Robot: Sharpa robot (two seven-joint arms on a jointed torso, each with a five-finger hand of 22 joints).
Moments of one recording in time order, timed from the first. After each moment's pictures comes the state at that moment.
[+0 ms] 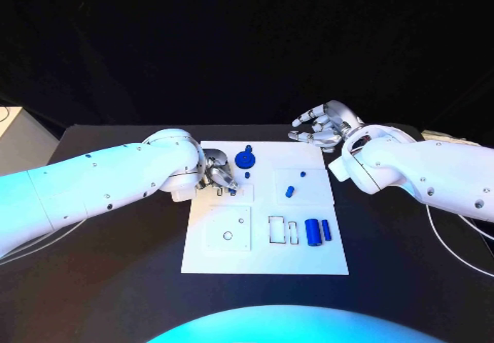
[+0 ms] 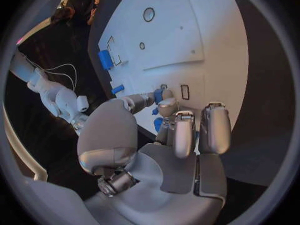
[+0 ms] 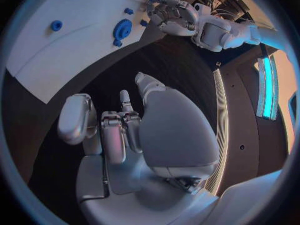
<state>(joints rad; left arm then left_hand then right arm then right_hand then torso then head) 1.29 -0.59 -0.09 1.36 -1.03 0.20 -0.53 1.01 -0.17 0.80 0.15 0.24 0.84 0.07 0.81 0.83 1.25 -0.03 1.20 0.86 1.47 -0.08 1.57 1.31 0.07 1.39 0.03 1.48 1.28 1.31 -0.83 -0.15 1.52 -0.80 -0.60 -0.08 1.41 -0.20 0.27 0.26 0.23 0.92 0.16 0.16 0.34 1.47 0.07 1.51 1.31 1.47 0.00 1.57 1.31 0.08 1.43 0.10 1.14 1.23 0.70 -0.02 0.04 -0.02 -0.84</state>
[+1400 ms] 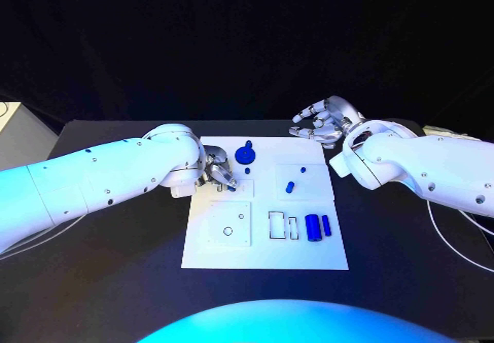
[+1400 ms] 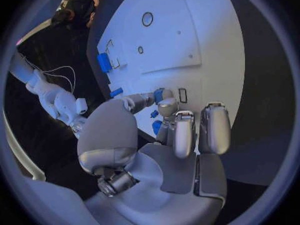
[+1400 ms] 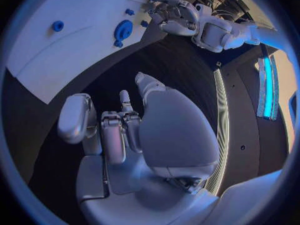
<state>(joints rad) 1.29 -0.58 -0.09 1.36 -1.03 0.23 -0.55 1.01 -0.17 0.80 0.15 0.25 0.84 0.07 0.82 0.83 1.26 -0.03 1.20 0.86 1.47 -0.08 1.57 1.31 0.07 1.39 0.03 1.48 1.29 1.31 -0.83 -0.15 1.51 -0.80 -0.60 -0.09 1.41 -0.20 0.27 0.26 0.23 0.92 0.16 0.16 0.34 1.47 0.07 1.50 1.31 1.47 0.00 1.57 1.31 0.08 1.42 0.10 1.14 1.23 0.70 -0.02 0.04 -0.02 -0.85</state>
